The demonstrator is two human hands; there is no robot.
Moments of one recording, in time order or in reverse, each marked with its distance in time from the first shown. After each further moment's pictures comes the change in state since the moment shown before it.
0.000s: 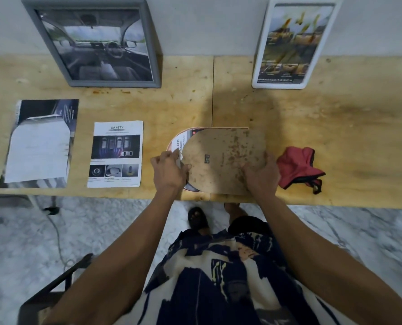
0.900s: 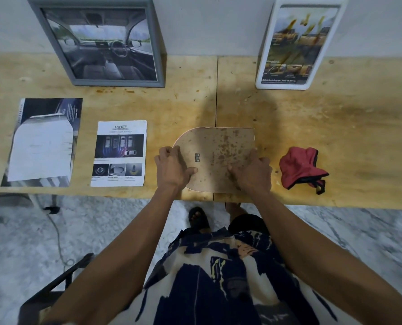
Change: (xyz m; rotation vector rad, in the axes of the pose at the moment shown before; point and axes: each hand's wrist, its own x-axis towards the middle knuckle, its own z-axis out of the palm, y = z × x) left_hand 0.008 -0.008 -0.005 0.013 -0.032 0.059; right_hand -0.005 -0.016 0.021 -0.351 -0.182 -0.048
